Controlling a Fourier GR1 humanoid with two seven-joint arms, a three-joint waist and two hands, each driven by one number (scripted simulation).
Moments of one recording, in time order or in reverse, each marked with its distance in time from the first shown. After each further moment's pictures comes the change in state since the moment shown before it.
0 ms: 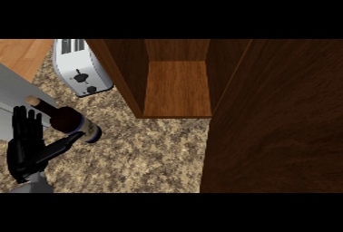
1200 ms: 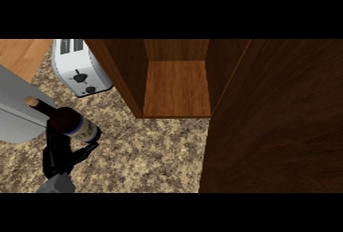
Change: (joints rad) left arm -0.215 0.048 0.089 0.758 0.113 -0.303 -0.463; right arm -0.037 0.011 -0.004 -0.002 0.010 0.015 0.025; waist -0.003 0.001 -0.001
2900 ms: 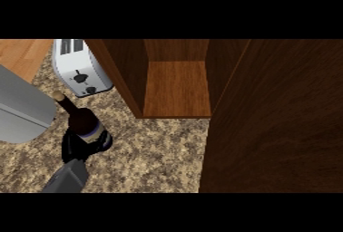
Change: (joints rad) left arm -0.195 0.014 -0.044 0.297 0.019 -0.161 -0.130; right arm 0.034 0.010 -0.016 -0.002 0.001 0.035 0.012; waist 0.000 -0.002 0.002
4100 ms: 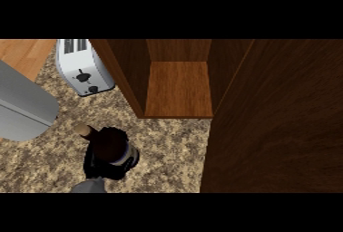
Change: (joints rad) left arm 0.365 -0.152 -0.403 -0.728 0.062 0.051 0.289; right arm -0.003 0.011 -0.016 0.012 -0.003 0.017 -0.014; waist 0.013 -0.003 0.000
